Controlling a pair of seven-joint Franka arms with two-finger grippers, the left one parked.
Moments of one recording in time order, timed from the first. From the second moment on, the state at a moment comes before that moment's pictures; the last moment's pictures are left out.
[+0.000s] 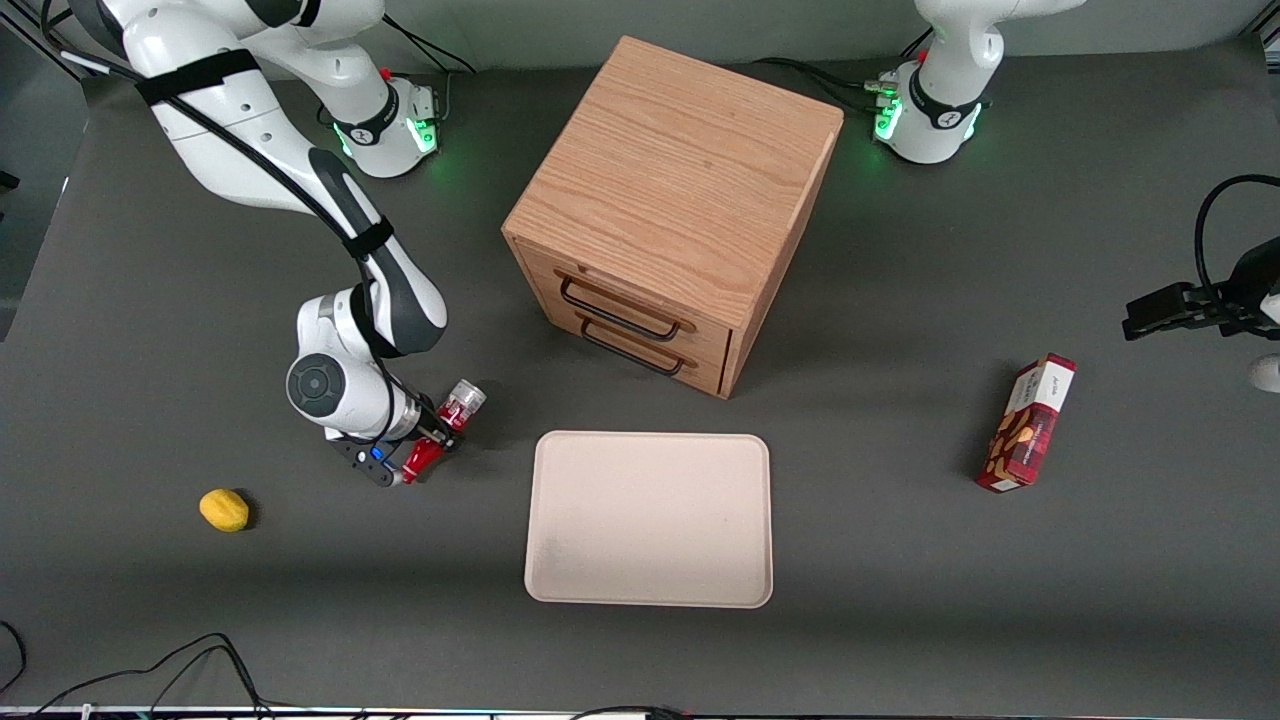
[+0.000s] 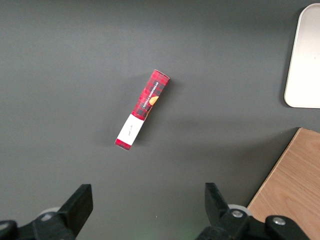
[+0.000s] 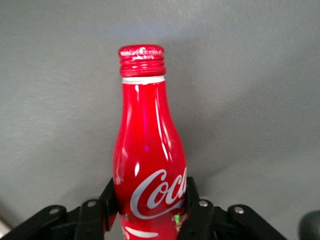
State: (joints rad) arm 0.20 0.56 0.06 -1.86 0.06 2.35 0.84
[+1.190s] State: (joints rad) arm 0.30 0.95 0.20 -1.05 0.06 2.03 0.54
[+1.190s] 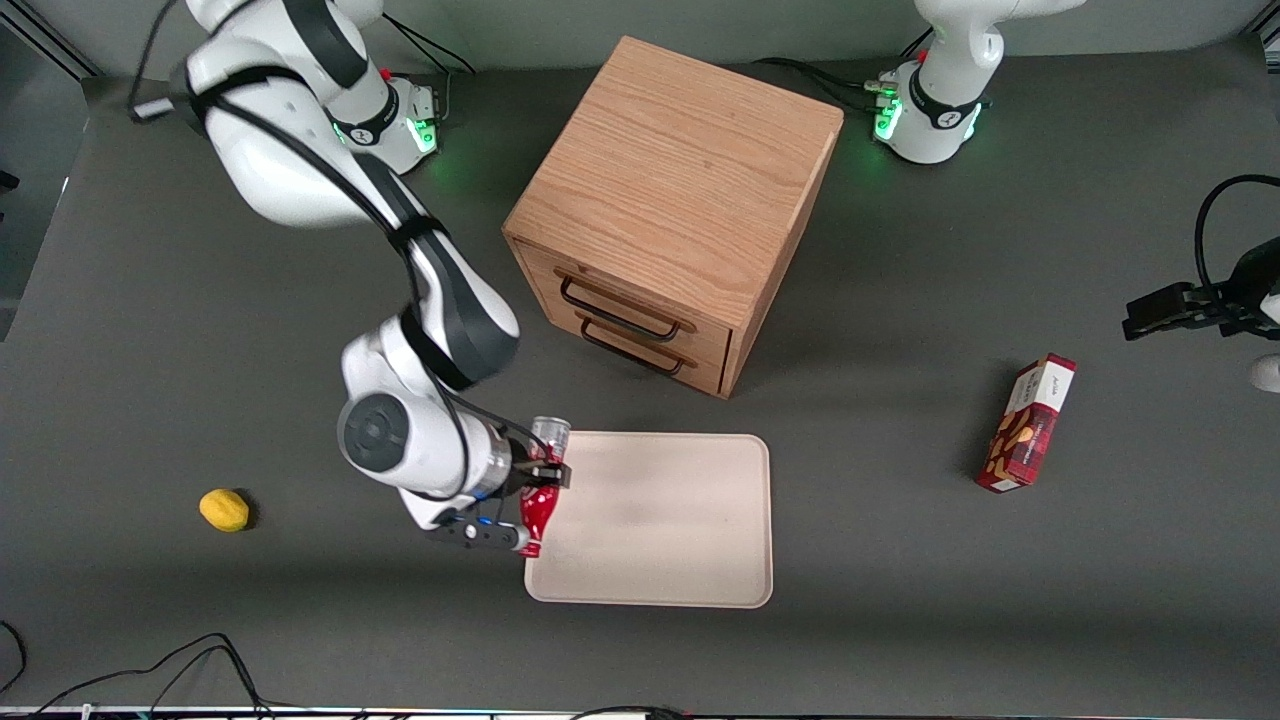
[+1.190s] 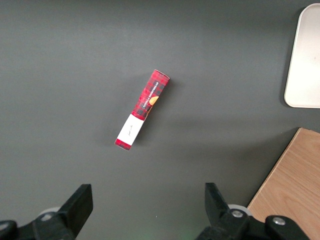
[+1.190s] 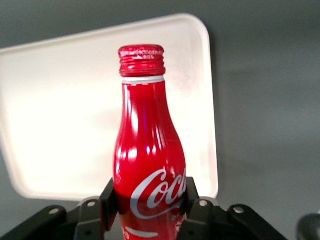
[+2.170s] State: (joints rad) arm 0.29 1.08 0.19 -1.01 0.06 2.08 0.53
